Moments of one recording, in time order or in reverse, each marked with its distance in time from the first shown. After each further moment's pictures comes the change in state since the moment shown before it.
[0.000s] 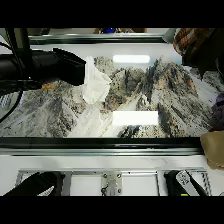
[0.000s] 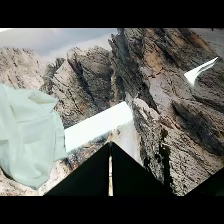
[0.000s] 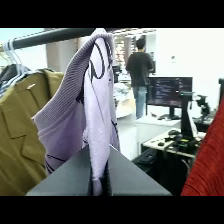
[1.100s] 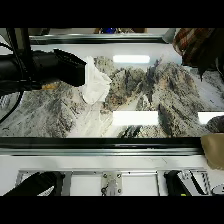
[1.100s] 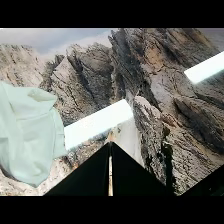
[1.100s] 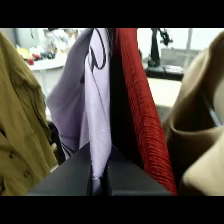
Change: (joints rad) left arm 0.000 0.000 0.000 -0.001 -0.008 -0.001; right arm -0.313 0.036 0.006 -0.134 0.329 0.133
